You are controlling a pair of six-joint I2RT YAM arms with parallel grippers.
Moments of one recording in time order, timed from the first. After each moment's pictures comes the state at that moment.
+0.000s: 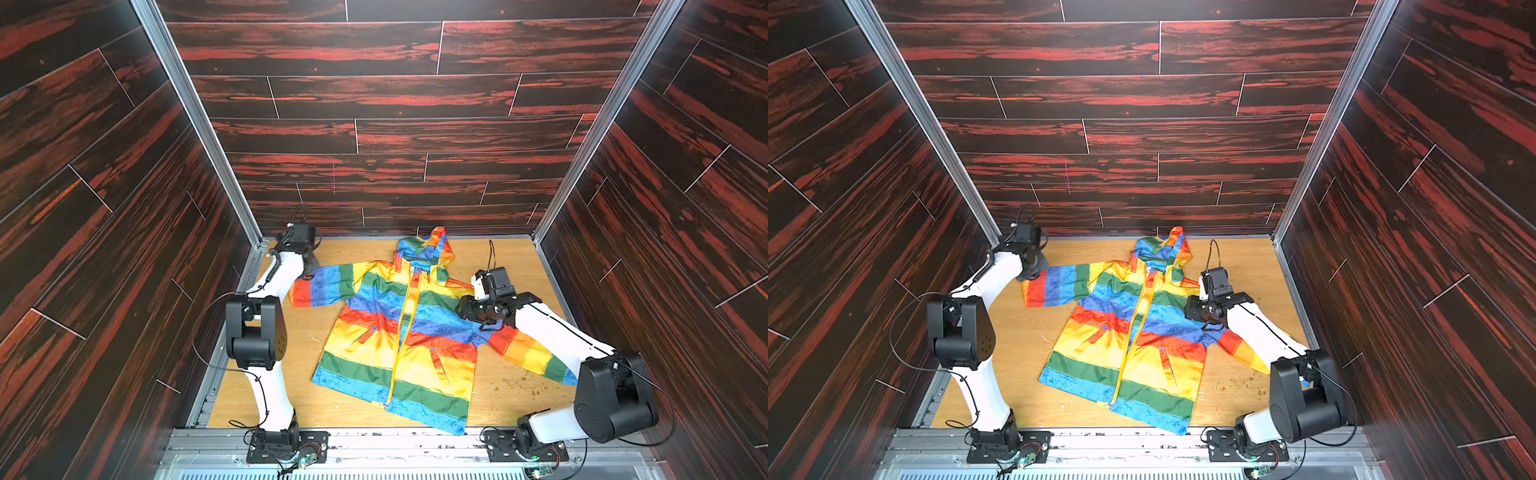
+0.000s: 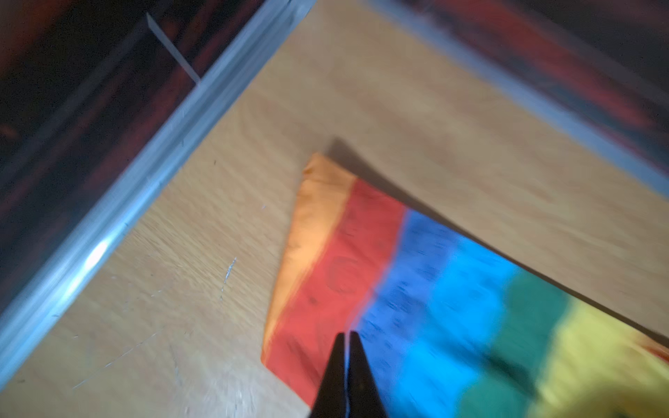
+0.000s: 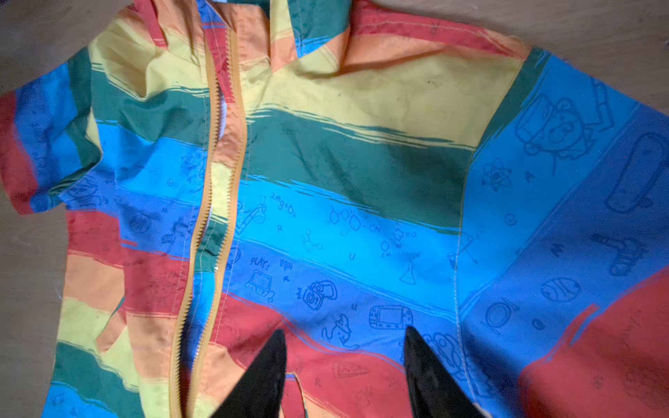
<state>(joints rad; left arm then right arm) -0.08 1.91 1.64 -0.71 -0.37 -0.57 0.31 1.44 0.96 -0.53 -0.15 0.42</state>
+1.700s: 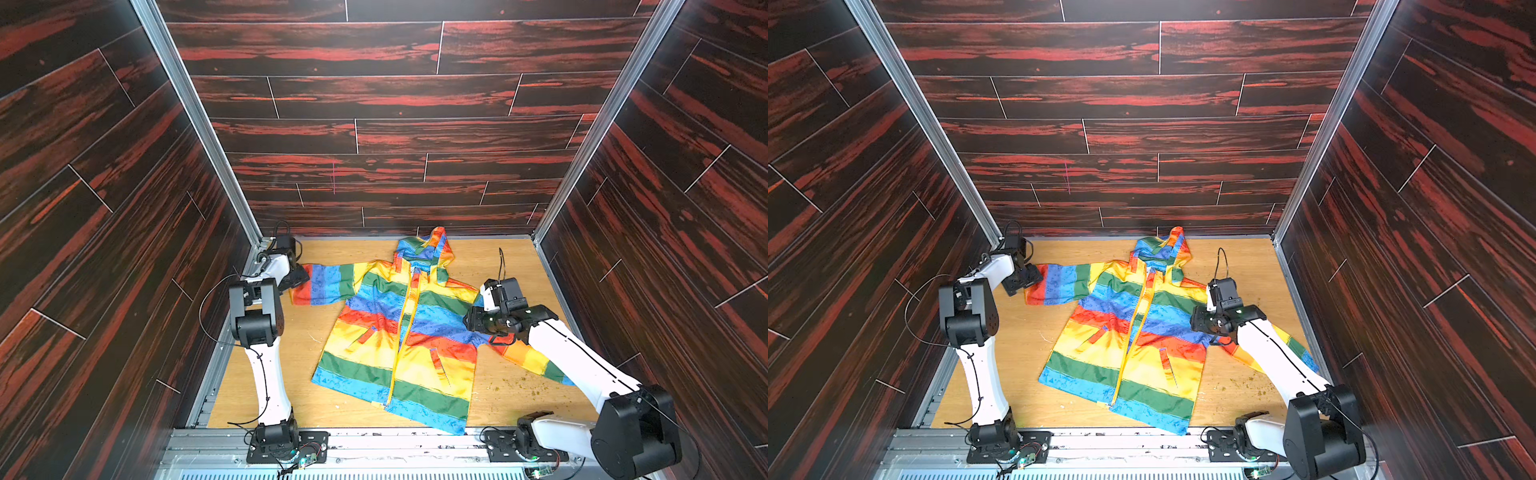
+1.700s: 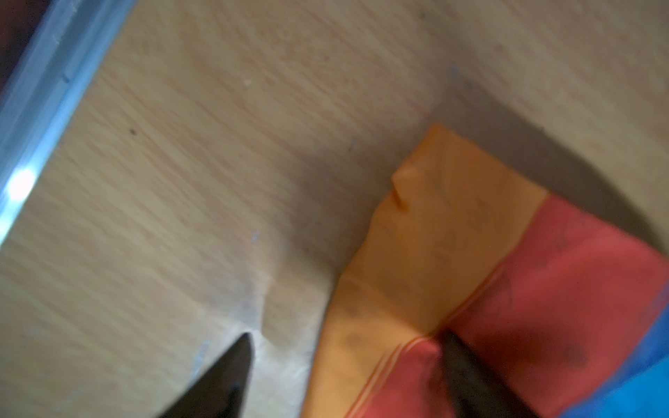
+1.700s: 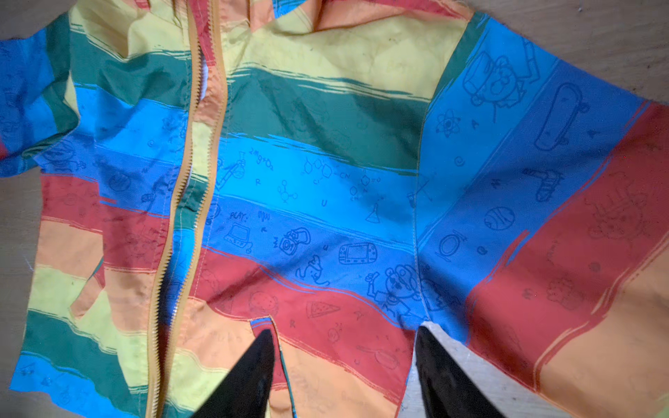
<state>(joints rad) 0.14 2.22 1.73 -0.71 -0.15 -0.48 0.31 1.27 0.87 -0.63 -0.11 0.39</state>
